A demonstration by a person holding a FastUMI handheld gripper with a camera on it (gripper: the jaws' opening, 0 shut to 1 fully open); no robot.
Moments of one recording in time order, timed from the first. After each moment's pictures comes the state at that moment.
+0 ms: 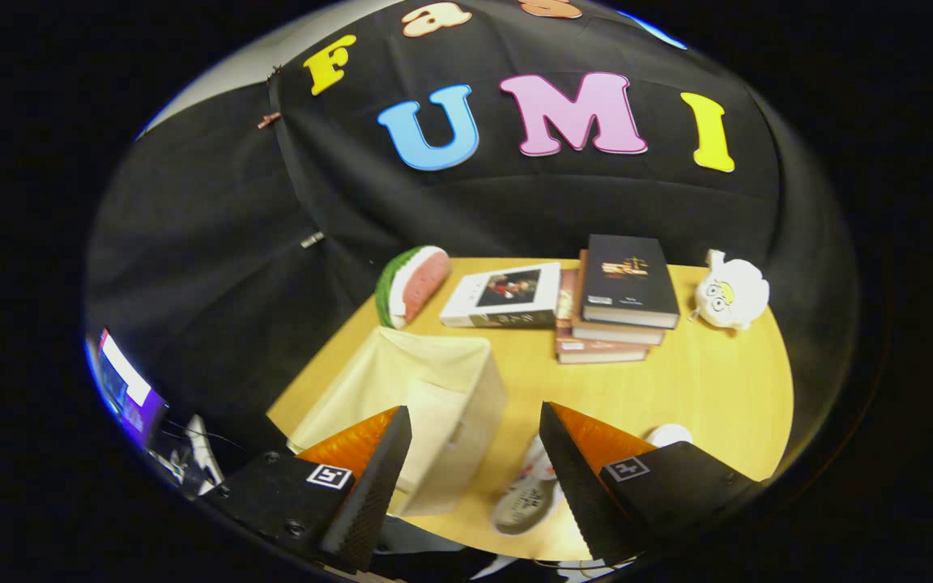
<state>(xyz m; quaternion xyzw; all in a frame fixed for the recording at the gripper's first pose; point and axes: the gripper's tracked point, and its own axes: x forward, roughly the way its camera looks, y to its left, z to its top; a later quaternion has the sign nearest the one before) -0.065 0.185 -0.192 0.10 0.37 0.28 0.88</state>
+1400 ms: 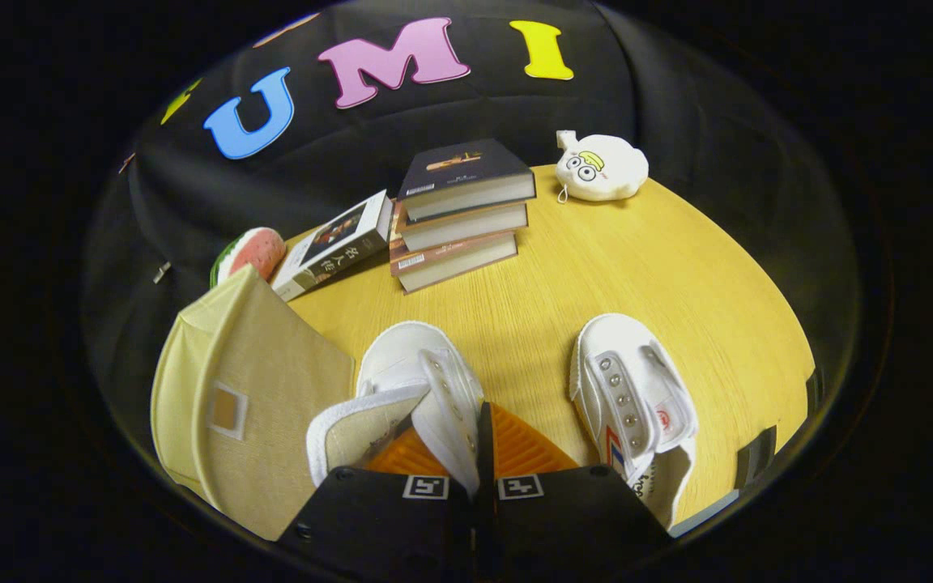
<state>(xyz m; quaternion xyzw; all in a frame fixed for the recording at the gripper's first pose) -0.048 0.142 -0.339 0.20 0.44 0.05 0.87</state>
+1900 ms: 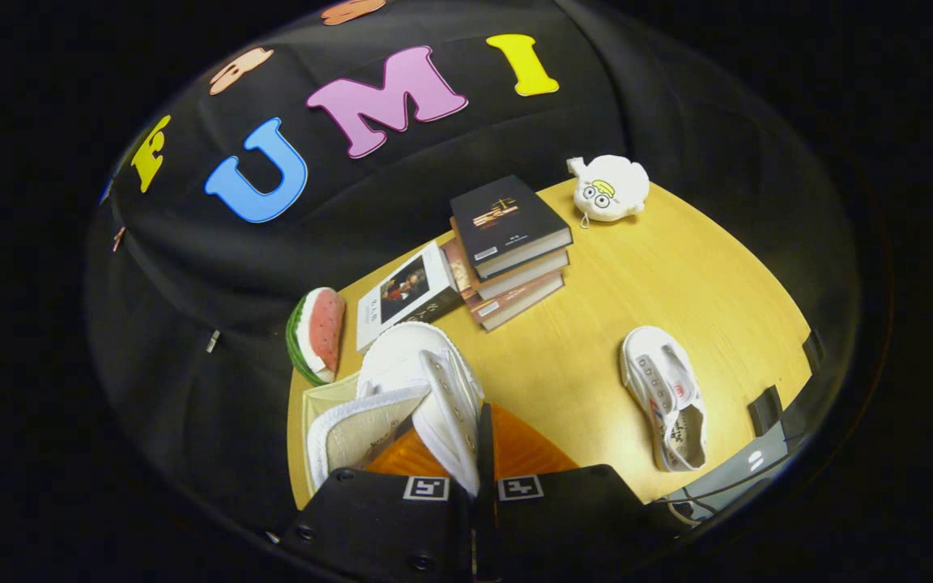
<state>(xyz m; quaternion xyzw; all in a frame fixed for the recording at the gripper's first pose) -0.045 0.209 -0.191 0.30 0.45 0.05 0.84</state>
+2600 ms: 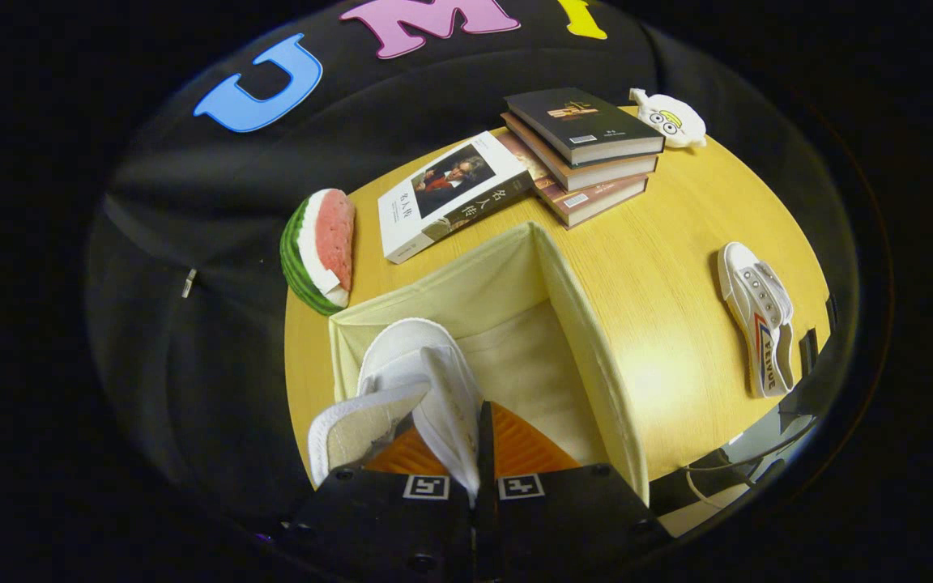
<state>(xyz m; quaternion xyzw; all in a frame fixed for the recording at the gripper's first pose) -0.069 0.364 -0.244 0.25 0.58 0.05 0.77</state>
